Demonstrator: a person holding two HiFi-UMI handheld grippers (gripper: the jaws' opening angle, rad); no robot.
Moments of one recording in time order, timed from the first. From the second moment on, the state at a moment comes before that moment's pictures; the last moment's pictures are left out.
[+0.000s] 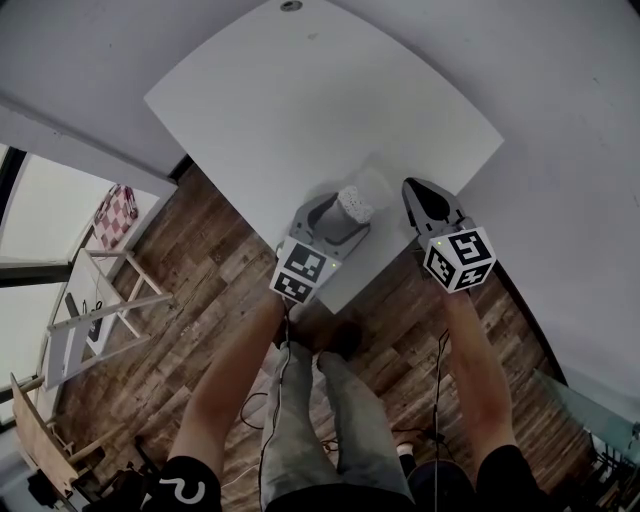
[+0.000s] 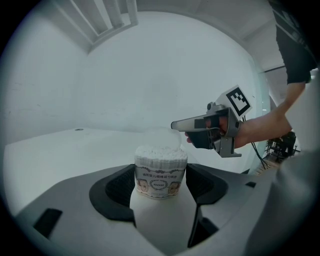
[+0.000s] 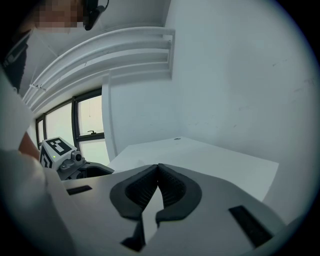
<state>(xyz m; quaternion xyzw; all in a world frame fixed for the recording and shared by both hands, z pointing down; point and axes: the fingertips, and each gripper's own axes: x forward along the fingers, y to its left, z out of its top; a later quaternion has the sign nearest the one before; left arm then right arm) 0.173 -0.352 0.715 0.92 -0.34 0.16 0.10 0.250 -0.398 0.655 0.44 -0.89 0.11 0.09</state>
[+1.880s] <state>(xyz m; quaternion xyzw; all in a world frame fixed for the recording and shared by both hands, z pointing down) 0.170 -0.354 0.712 0.92 -0.34 0.15 0.11 0.175 -0.379 0.646 0.34 -0.93 0.11 0.08</state>
